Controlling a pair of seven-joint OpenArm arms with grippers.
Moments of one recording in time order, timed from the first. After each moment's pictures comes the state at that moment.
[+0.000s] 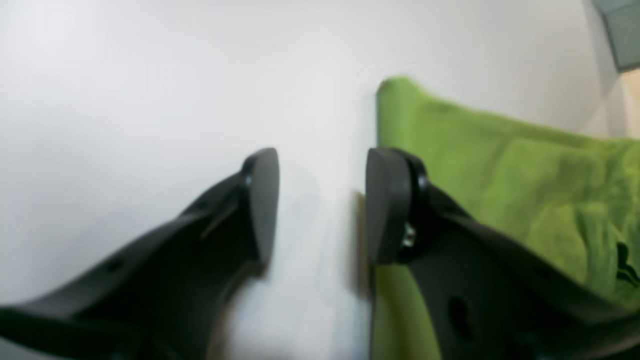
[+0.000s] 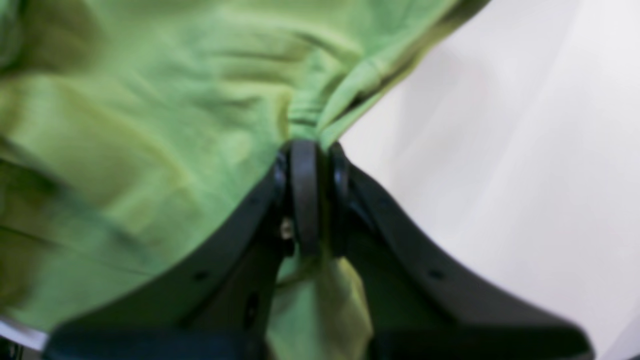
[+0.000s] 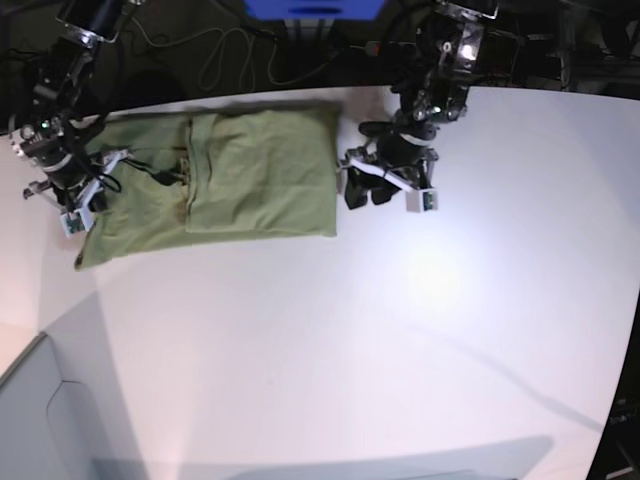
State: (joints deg) left arm 17.5 -8.6 11.4 93.7 -36.6 3.7 22.0; right arm -11.6 8.7 32.5 101.6 4.2 44.5 -47.4
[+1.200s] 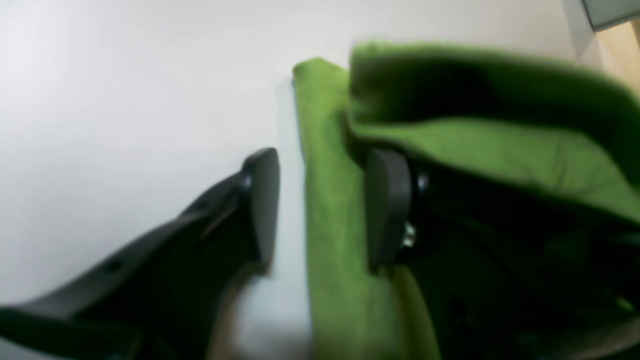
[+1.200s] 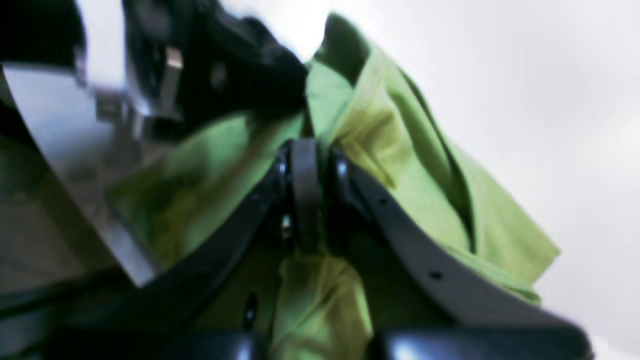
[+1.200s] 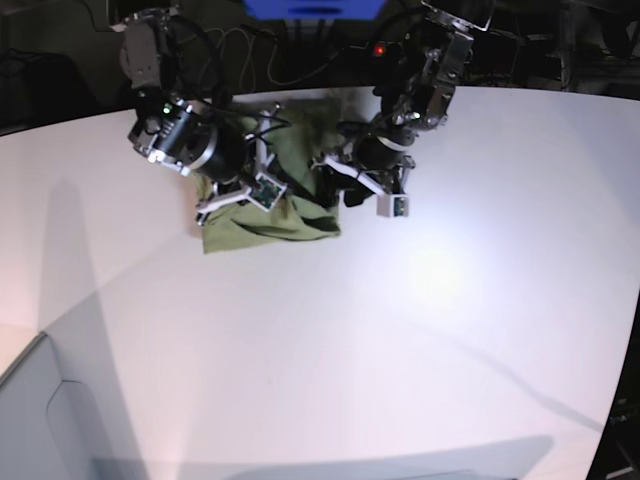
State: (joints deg) left arm 14.6 -9.0 17.6 92.2 -36.5 3.9 22.1; right arm -14.0 6.9 -9.4 111.8 3.5 44.6 -43.4
